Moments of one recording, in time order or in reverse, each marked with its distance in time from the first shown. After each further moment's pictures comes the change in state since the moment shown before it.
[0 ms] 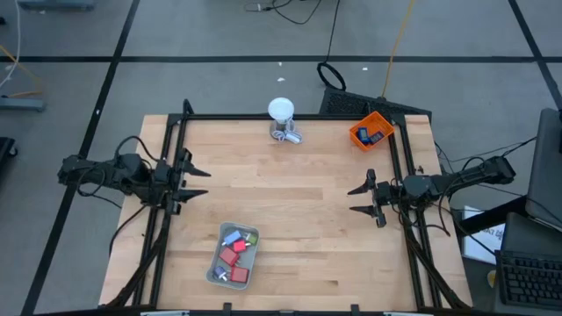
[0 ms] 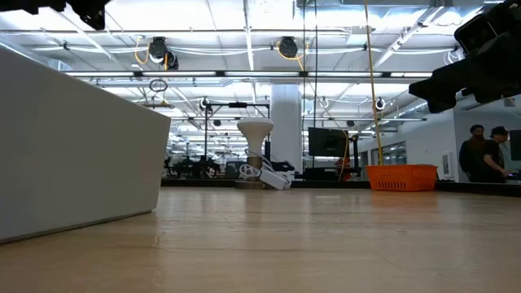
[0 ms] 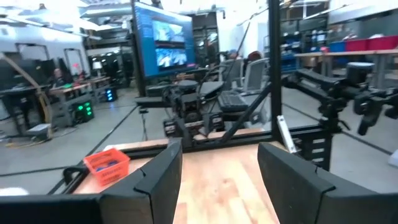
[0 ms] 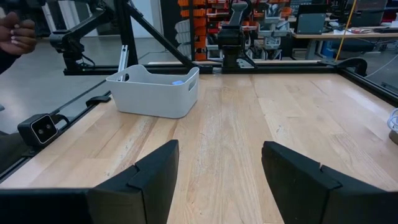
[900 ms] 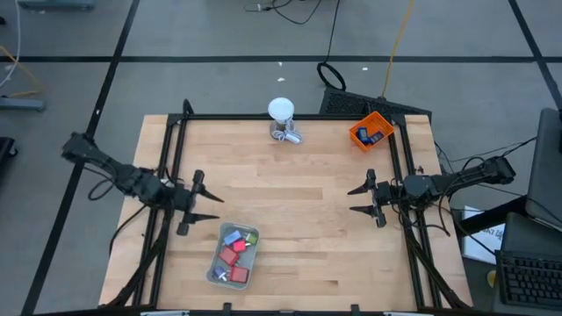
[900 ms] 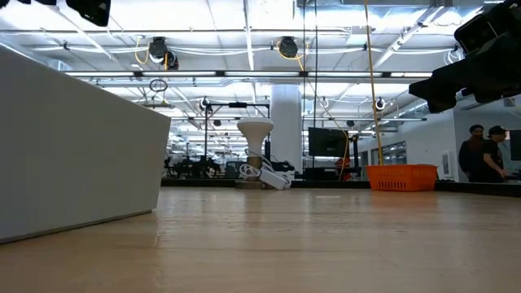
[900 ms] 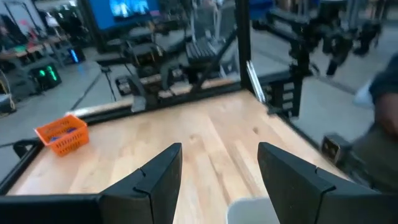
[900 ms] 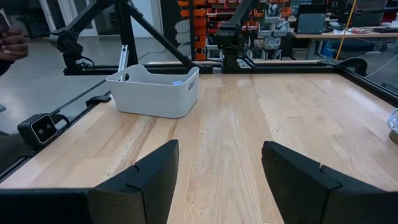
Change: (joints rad) left arm -0.305 0.292 0.055 0.000 -0.213 -0.015; right arm 0.000 0.000 0.000 0.000 0.000 0.000
